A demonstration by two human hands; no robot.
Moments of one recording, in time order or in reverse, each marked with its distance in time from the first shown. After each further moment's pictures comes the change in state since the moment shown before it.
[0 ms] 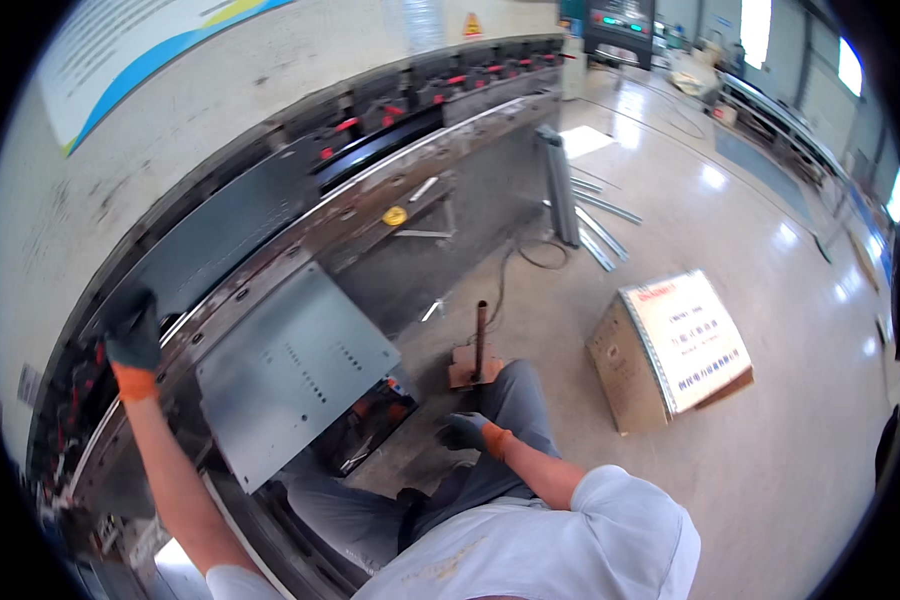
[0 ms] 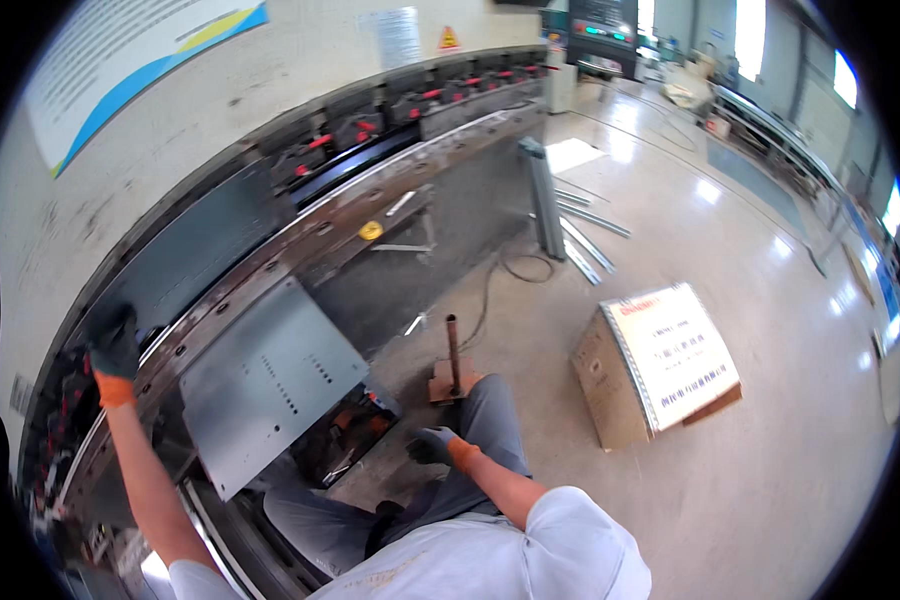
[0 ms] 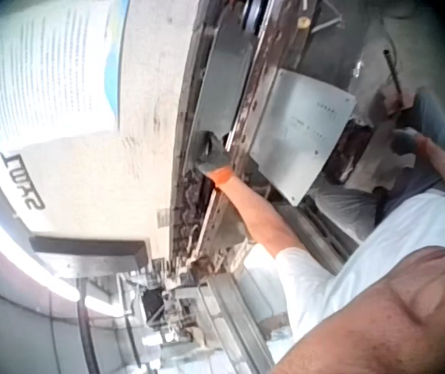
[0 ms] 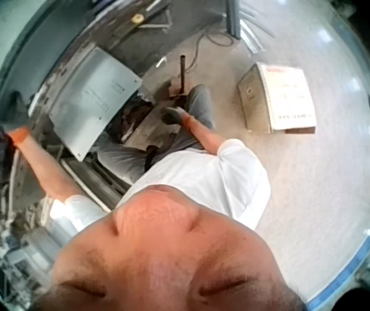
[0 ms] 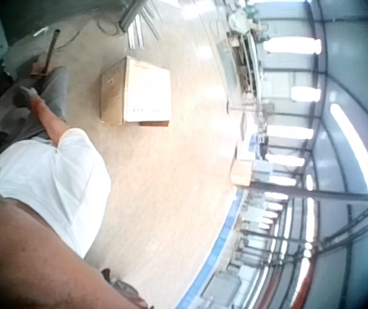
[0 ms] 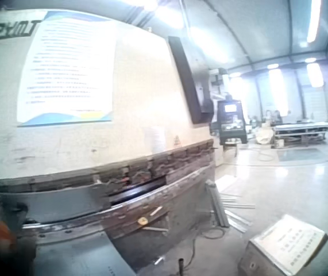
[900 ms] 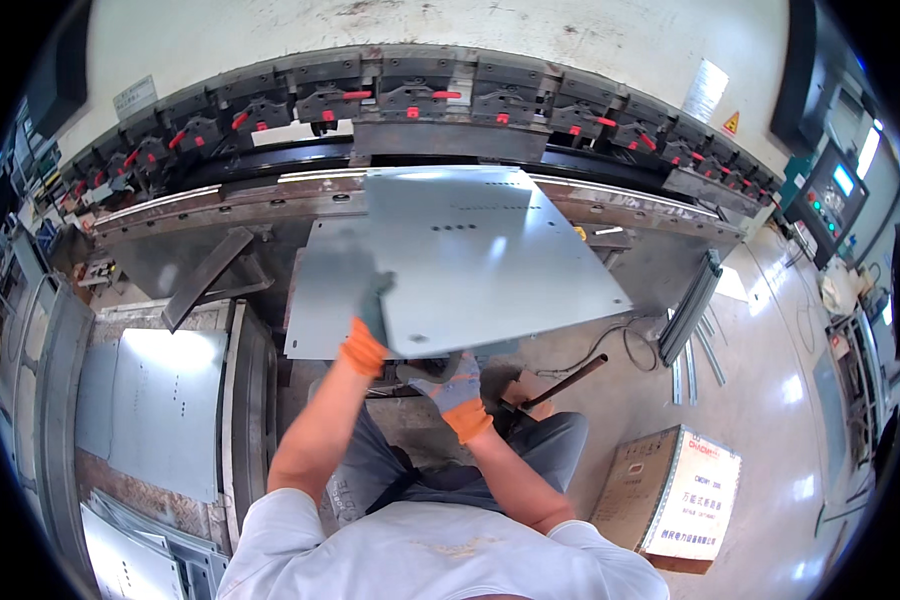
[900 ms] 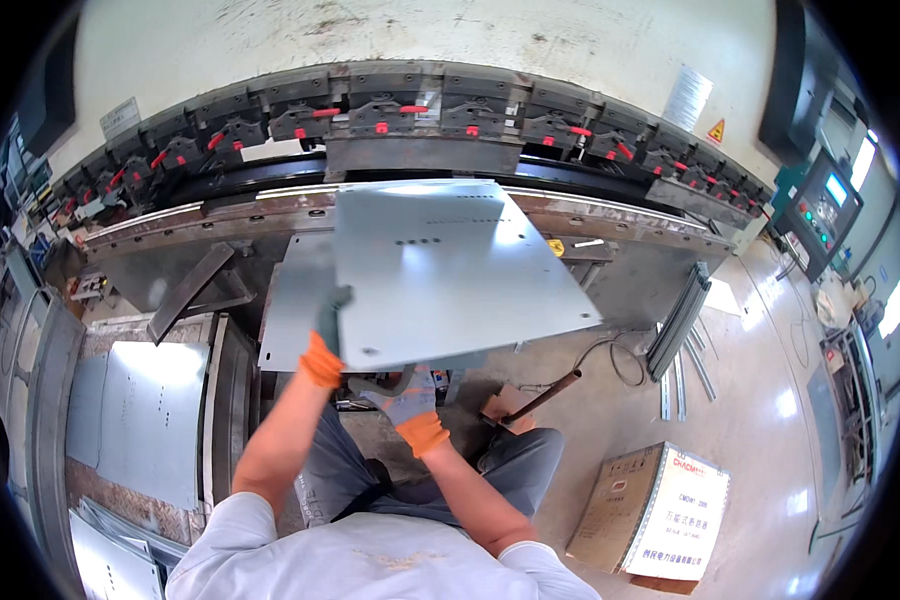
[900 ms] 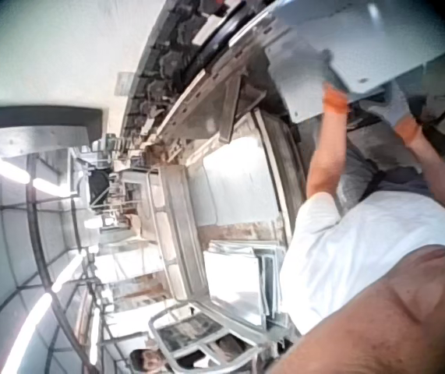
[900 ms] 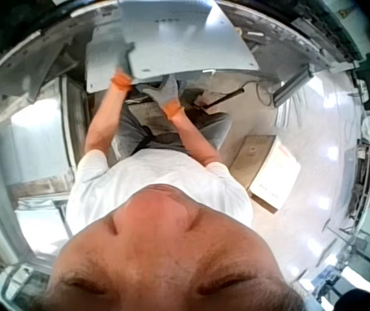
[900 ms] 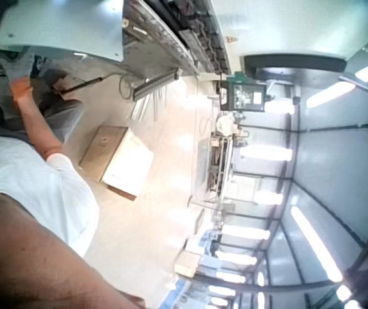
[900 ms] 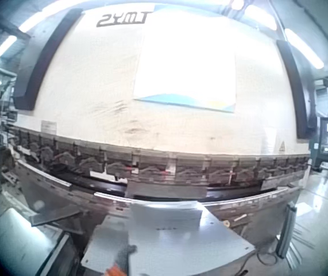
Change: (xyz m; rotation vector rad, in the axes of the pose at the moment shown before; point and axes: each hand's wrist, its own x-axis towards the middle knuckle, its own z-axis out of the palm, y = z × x) left_hand -0.216 0.110 0.147 -1.860 -0.020 -0.990; right_hand 0.022 -0.019 0.266 -1.180 0.006 -1.105
